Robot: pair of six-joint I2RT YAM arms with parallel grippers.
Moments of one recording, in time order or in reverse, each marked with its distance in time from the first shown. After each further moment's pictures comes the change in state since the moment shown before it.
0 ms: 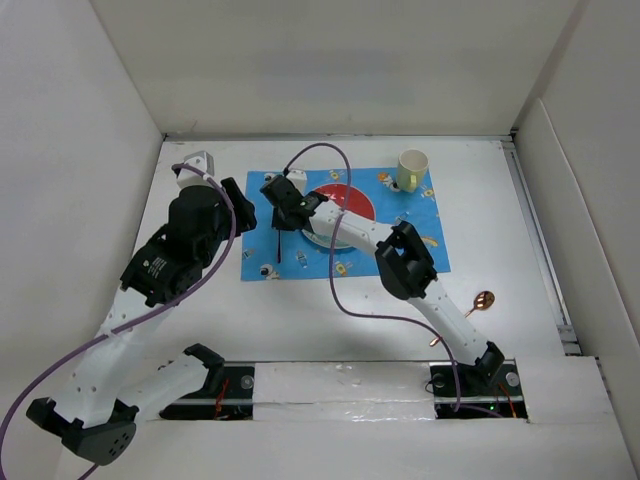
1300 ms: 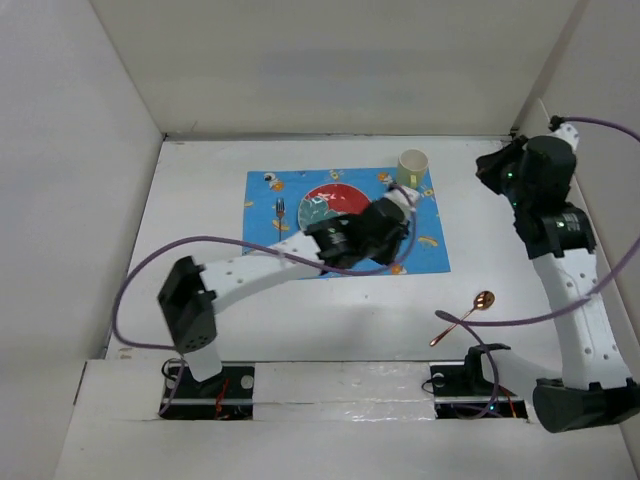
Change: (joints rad) left arm -0.521 0.743 0.282 0.246 0.180 0.161; right arm -0.737 -1.431 -0.914 0.028 -0.166 -0.137
